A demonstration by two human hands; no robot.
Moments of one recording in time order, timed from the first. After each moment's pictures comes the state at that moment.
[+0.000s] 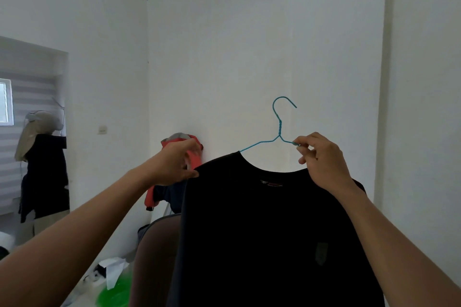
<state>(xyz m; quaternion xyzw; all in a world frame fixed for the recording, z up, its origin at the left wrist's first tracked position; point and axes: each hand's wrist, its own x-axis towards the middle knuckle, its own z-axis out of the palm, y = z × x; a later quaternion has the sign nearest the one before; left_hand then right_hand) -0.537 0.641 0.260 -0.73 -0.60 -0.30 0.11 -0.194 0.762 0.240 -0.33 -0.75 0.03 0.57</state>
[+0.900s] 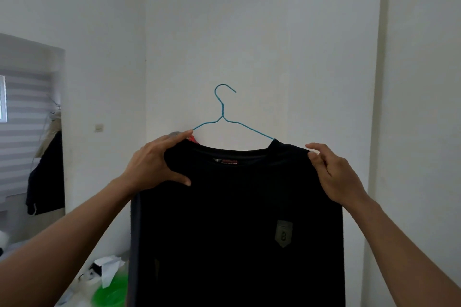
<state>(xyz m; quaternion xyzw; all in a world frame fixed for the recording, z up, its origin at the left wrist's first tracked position) -0.555 0.614 0.246 -0.70 -0.56 -0.36 0.24 -0.154 0.749 0.218 -0.37 -0.78 0.04 0.51</state>
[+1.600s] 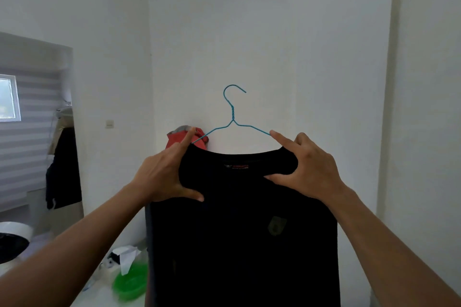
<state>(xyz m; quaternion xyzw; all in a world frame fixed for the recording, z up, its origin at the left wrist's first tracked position) -0.556 0.587 0.228 -0.68 -0.64 -0.24 0.26 -0.227 0.691 0.231 -0.36 -0.82 -0.15 0.42</state>
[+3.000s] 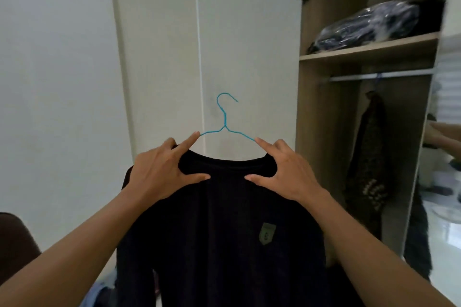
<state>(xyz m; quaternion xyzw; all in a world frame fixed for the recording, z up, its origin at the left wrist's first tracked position) -0.246 0.330 0.200 -0.88 -0.27 -0.35 0.18 -0.017 0.138 0.174 -0.75 -0.54 -0.26 0.29</state>
